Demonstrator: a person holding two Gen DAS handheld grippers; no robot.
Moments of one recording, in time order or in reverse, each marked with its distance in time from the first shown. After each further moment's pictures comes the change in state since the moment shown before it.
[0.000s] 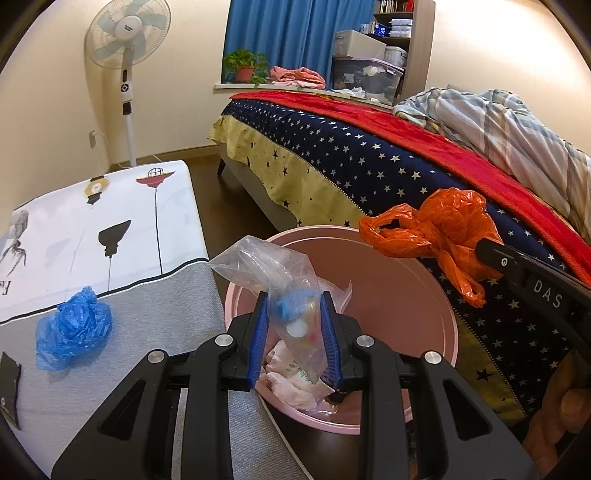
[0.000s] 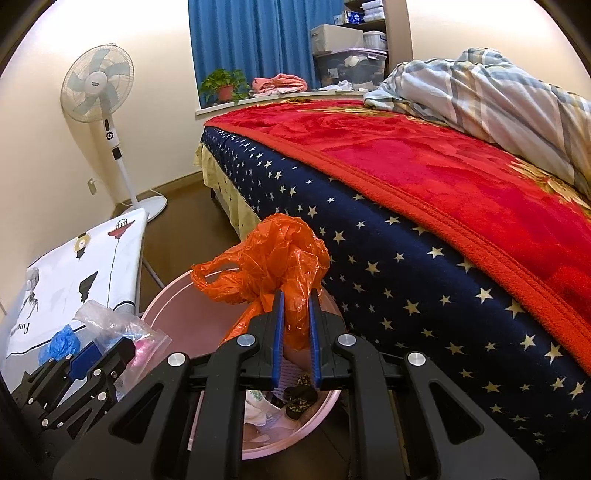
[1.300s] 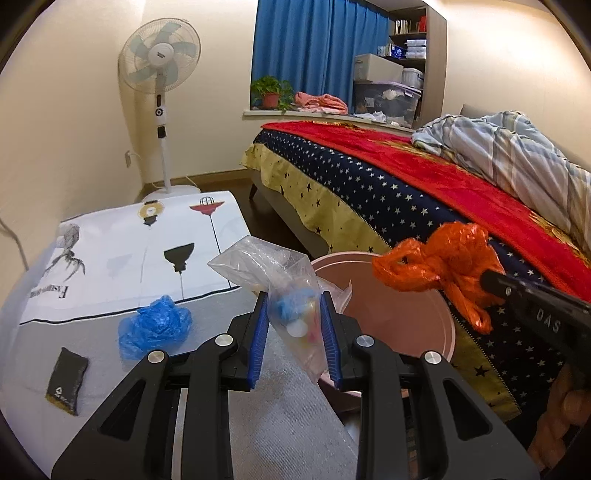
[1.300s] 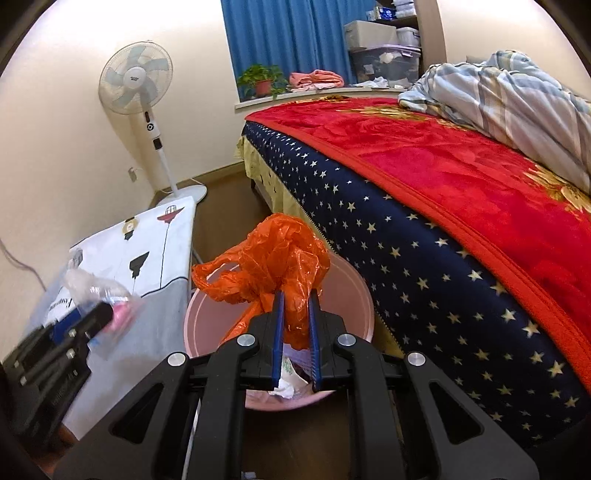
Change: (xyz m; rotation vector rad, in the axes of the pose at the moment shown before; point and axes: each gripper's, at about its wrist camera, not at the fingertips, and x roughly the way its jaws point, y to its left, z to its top) left arm -0.077 0.021 0.003 -0.012 -0.084 0.101; right arm -0.047 0.007 -0.004 -0.044 0.032 0.149
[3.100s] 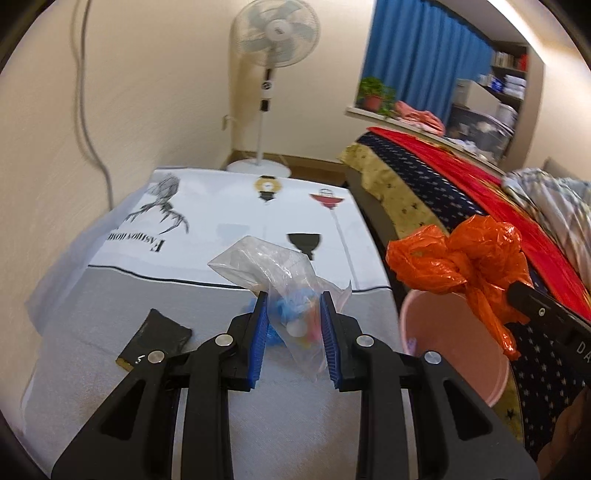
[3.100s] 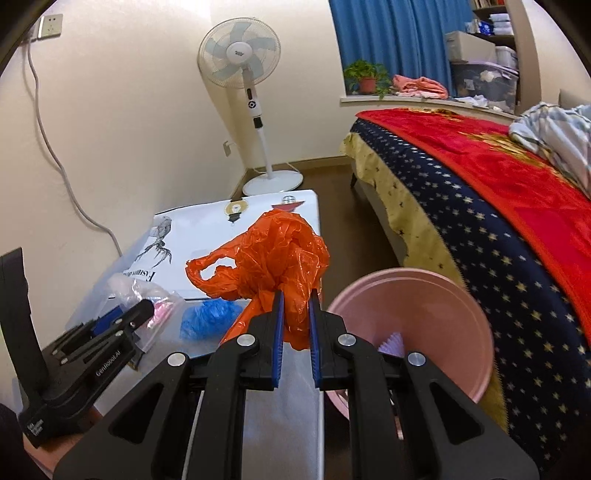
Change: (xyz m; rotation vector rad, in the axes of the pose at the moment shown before) left arm -0.034 0.112 0.002 -0.274 0.029 0.239; right arm -0.007 0.117 0.017 -0.207 0.040 0.299
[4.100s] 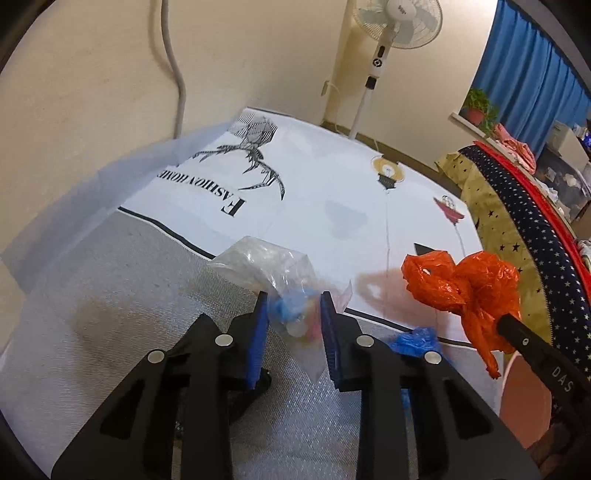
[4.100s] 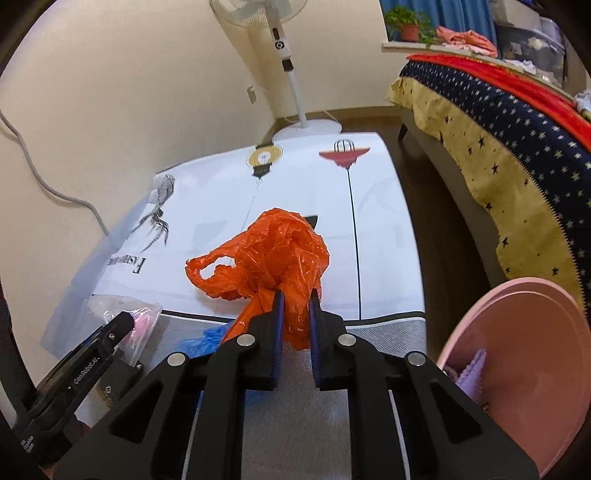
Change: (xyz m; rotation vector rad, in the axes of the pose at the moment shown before) left arm 0.100 0.098 0.005 -0.307 0.090 0.229; right arm 0.181 0.056 0.019 -0.030 0.191 0.127
